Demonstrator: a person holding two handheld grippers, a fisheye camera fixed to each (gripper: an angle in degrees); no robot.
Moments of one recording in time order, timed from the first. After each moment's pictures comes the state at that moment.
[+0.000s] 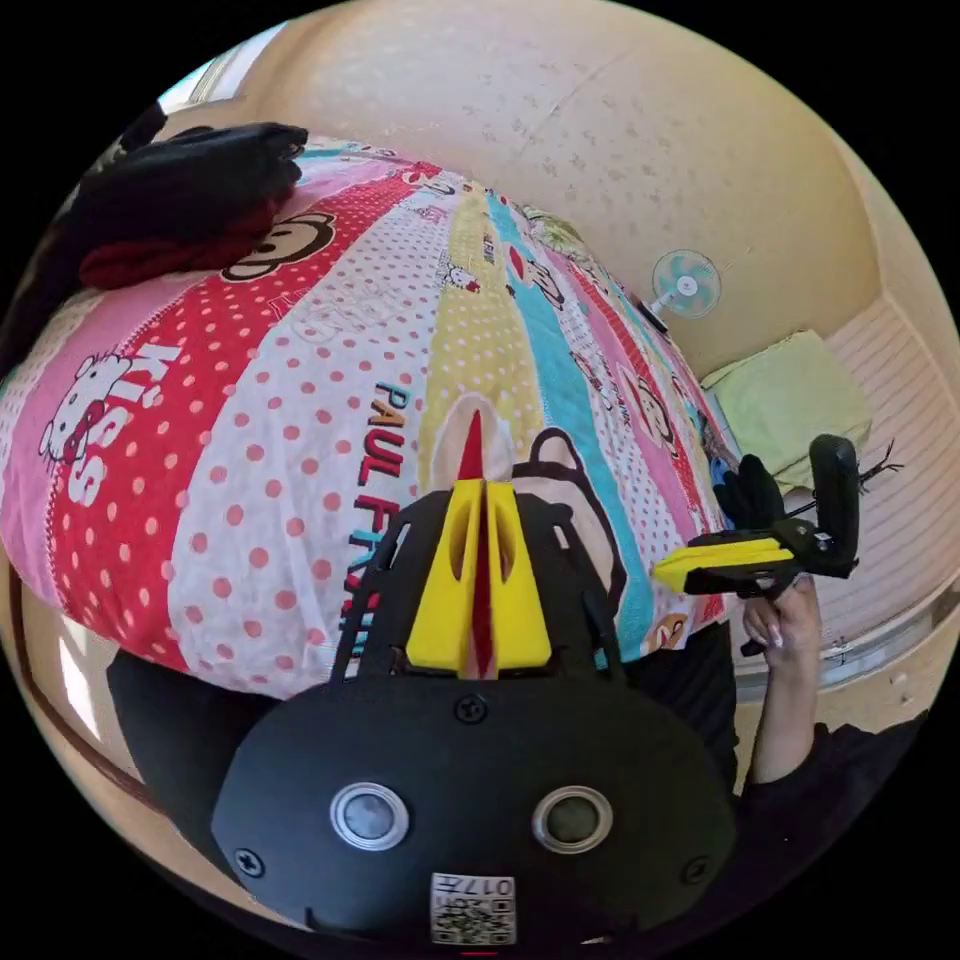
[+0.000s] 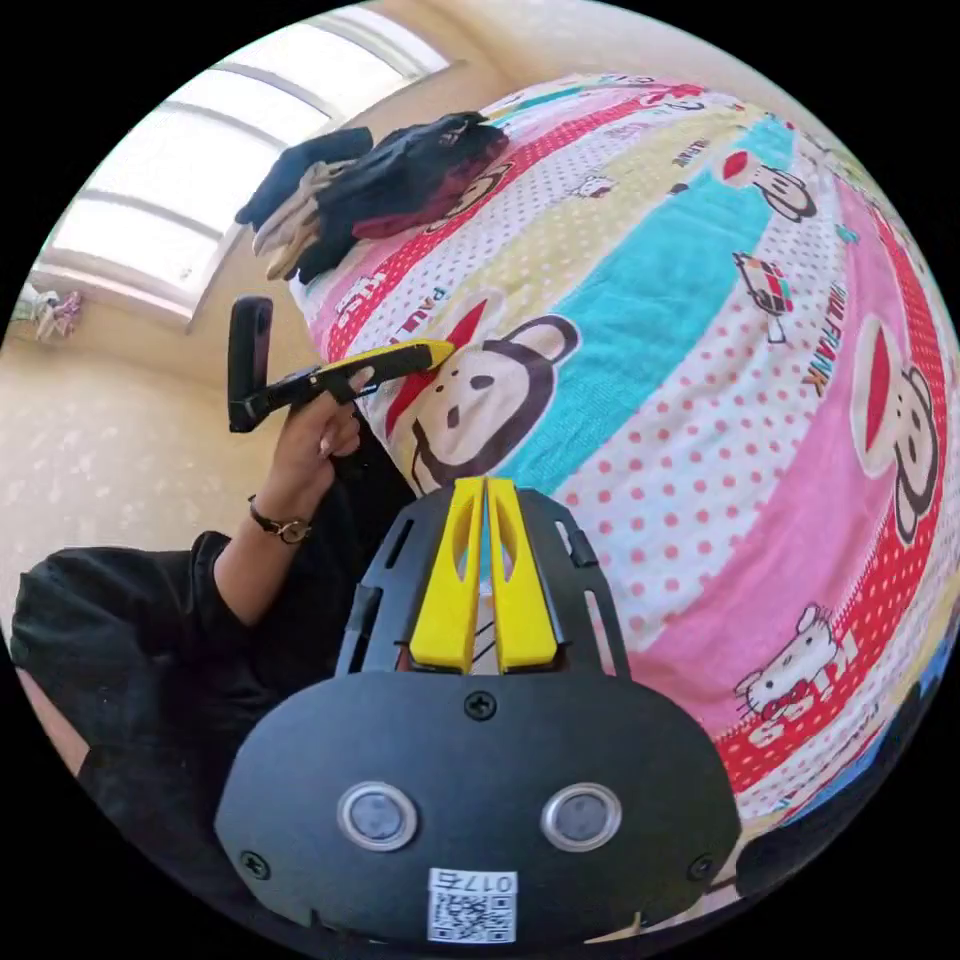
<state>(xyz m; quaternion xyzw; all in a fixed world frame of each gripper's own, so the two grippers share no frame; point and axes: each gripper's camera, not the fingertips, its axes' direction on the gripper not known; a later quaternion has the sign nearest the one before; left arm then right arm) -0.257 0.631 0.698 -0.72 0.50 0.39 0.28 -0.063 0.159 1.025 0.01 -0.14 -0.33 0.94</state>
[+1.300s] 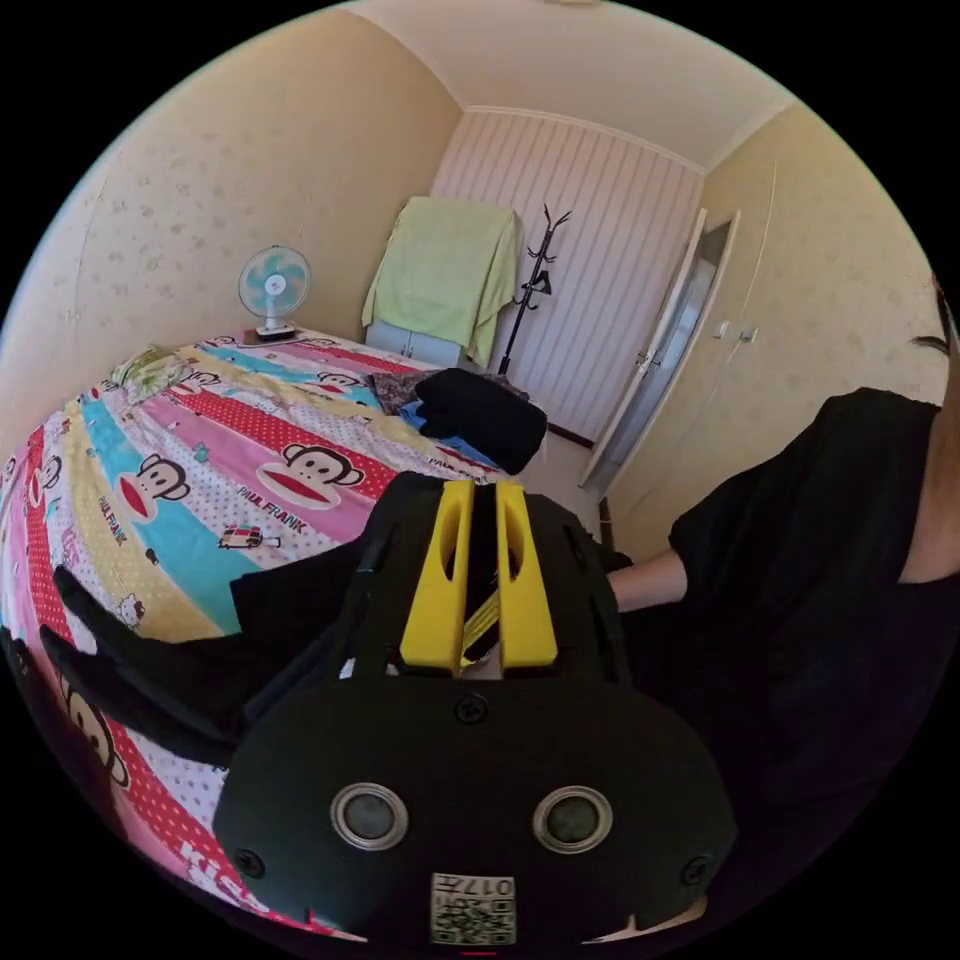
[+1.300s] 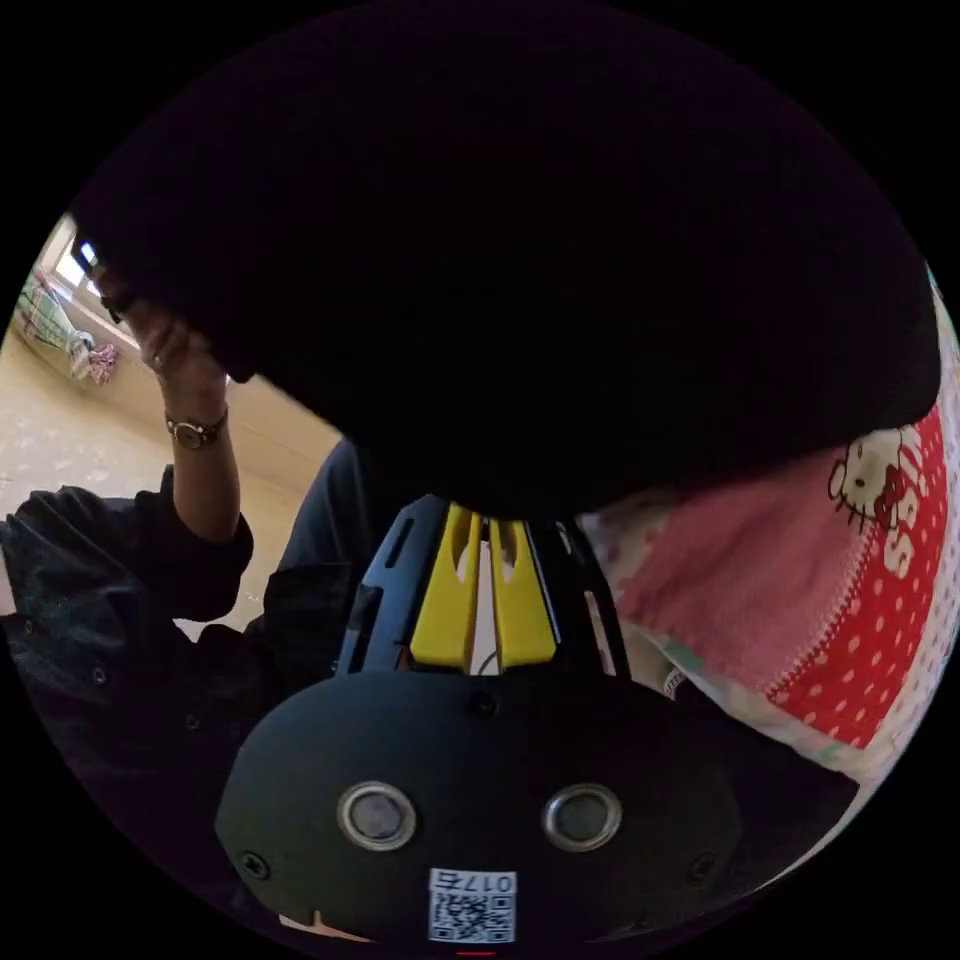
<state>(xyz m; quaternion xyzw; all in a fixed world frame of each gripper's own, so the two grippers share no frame) -0.268 0.278 0.407 -0.50 0.80 0.33 -0.10 0.044 0.277 1.013 0.17 -0.27 -0.21 0.92</state>
